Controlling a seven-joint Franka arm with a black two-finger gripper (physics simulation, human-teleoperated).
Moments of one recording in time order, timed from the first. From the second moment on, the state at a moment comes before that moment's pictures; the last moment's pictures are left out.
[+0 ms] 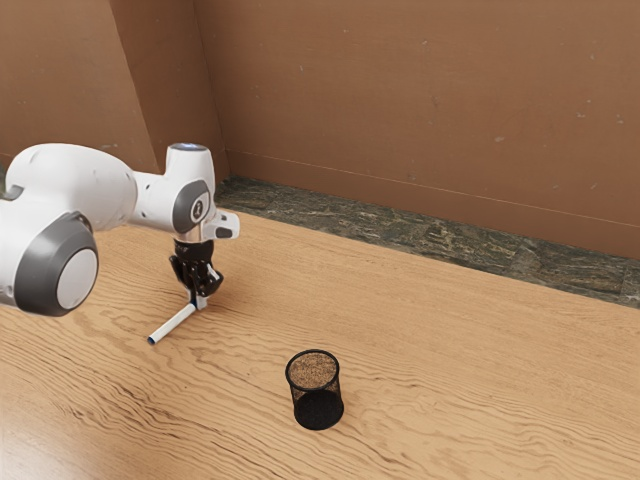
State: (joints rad) arm -0.12 0.68 0.37 -1.60 -0.14 2.08 0.44
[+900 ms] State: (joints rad) arm -0.42 0.23 0.36 -1.74 -0.12 2.07 0.43
